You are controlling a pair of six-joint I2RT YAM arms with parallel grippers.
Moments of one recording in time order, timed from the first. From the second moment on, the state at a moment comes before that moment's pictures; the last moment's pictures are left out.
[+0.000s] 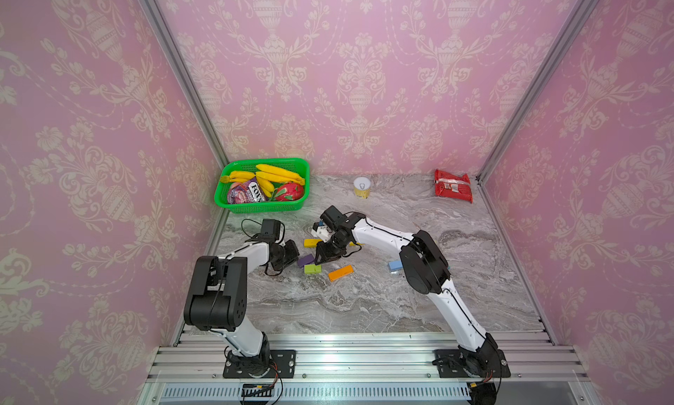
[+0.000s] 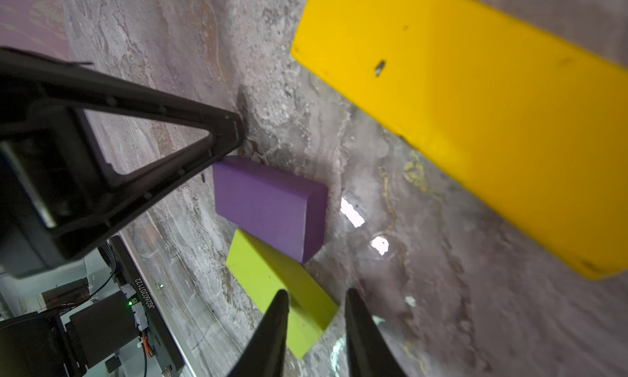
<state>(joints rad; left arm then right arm) -0.02 1.63 0.80 -0.32 0.33 -0.59 0.83 2.44 2.01 -0.77 -0.54 0.35</state>
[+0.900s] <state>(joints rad) -0.07 1.60 0.73 -0.25 0.40 -0.63 0.83 2.50 2.10 -0.78 -0.55 0.40</state>
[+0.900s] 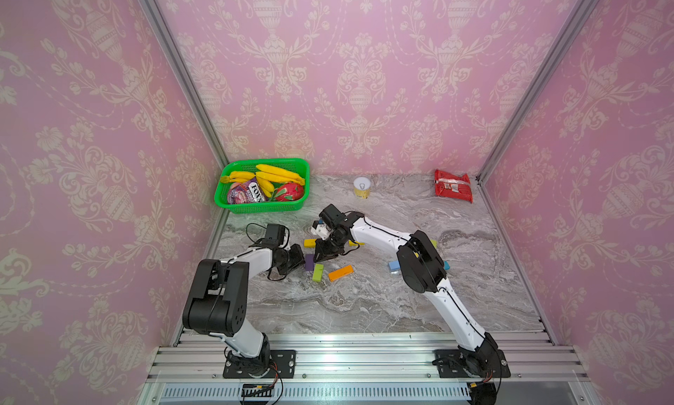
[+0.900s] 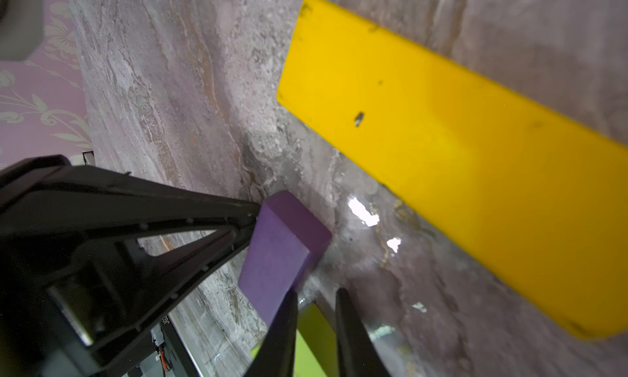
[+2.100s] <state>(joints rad) -0.11 1.57 0.70 -0.27 0.39 -0.66 0.83 2.43 1.97 -0.69 -0.54 0.44</state>
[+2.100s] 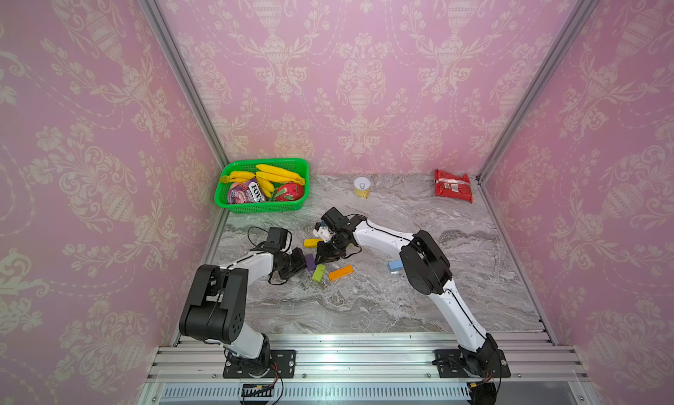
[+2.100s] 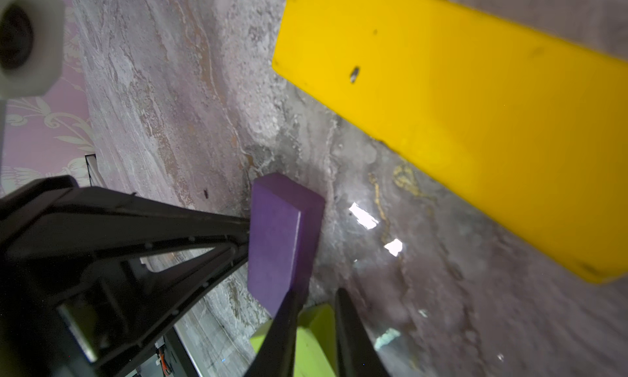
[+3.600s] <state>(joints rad) -0.05 1.65 0.79 -0.28 0.38 -0.66 0.81 2.54 2.16 -0.76 -0.57 0.48</state>
